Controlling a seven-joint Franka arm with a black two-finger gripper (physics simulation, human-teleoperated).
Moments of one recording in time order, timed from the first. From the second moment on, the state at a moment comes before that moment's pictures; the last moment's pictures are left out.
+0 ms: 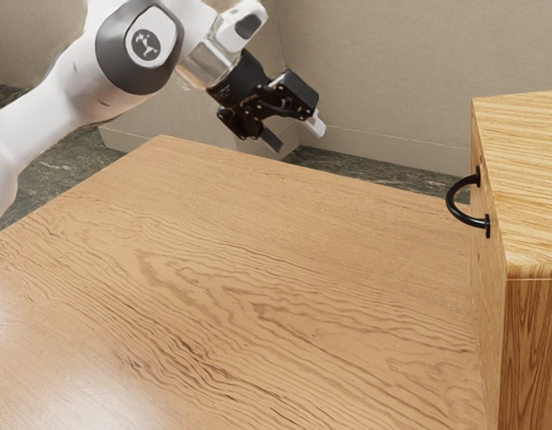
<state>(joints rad) 0.07 0.22 0.01 -1.20 -0.35 1.83 -0.06</state>
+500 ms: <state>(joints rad) -0.09 0.23 0.01 -1.39 -0.57 2.18 -0.06</state>
